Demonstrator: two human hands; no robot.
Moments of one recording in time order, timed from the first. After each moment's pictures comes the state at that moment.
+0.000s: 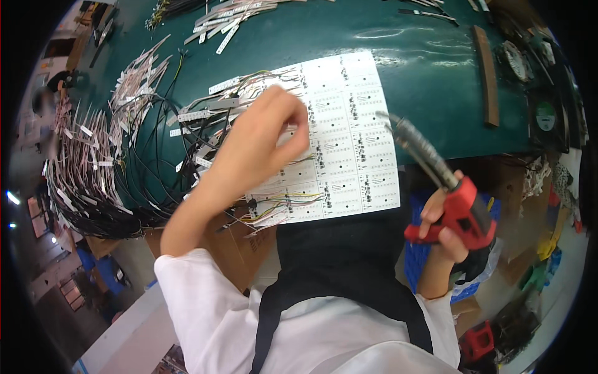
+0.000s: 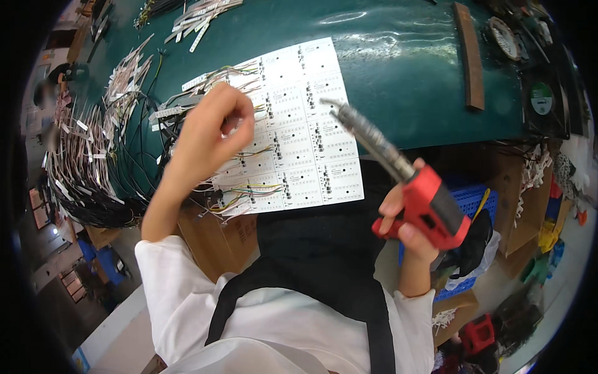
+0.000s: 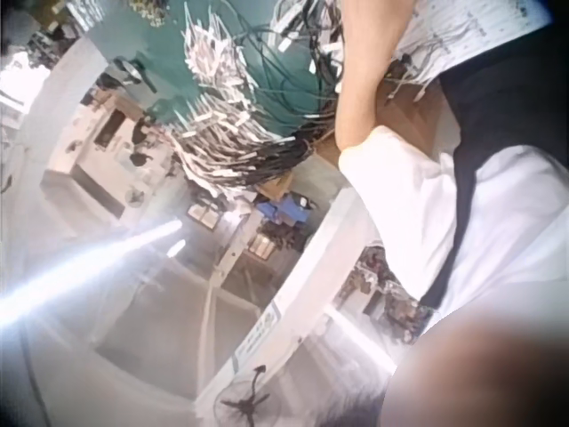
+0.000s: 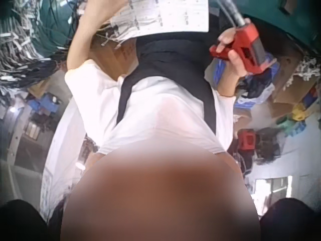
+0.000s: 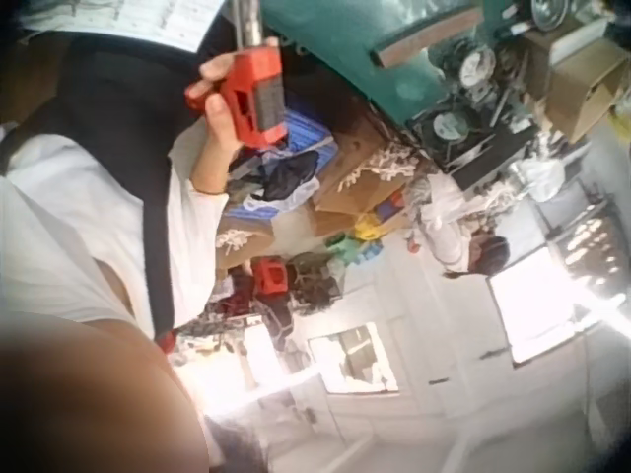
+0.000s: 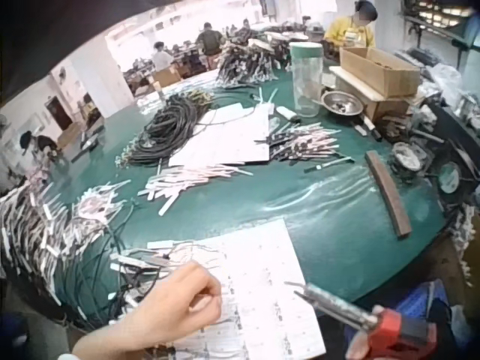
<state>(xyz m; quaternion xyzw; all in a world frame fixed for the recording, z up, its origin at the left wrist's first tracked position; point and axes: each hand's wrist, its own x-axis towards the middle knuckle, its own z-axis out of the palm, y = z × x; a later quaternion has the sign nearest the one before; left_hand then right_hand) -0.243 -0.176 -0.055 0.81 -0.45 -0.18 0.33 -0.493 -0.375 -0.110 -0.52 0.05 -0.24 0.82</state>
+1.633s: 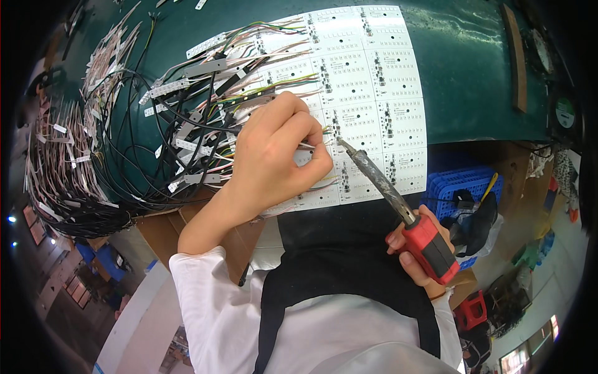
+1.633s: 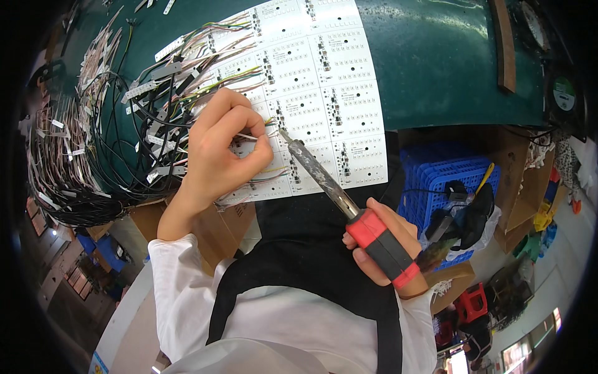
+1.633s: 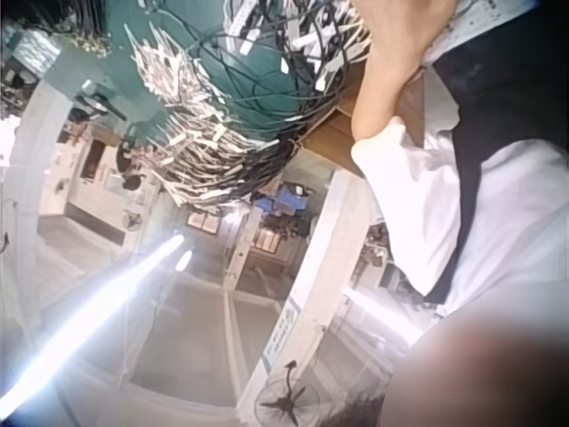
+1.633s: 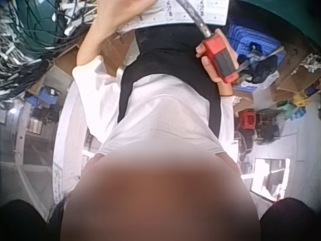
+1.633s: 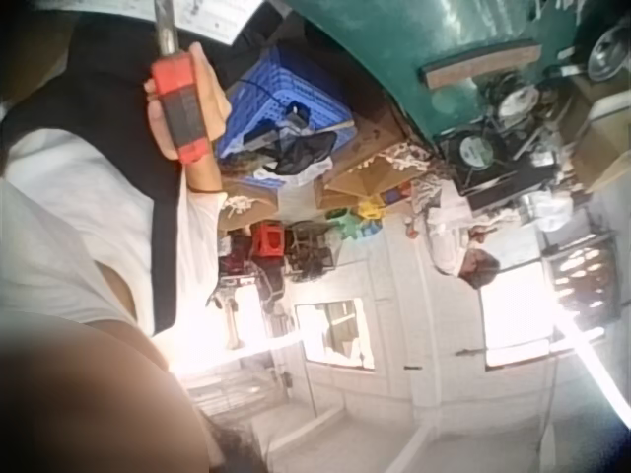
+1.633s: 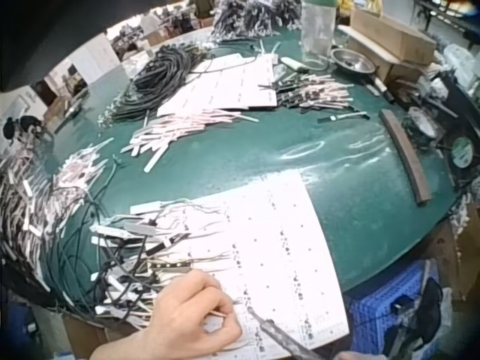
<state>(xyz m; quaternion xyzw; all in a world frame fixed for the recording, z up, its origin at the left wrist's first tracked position) -0.278 -0.154 -0.112 0.81 -0.44 -0.08 0.39 -0.516 -0.320 -0.102 -0.77 0.08 -0.05 0.64</state>
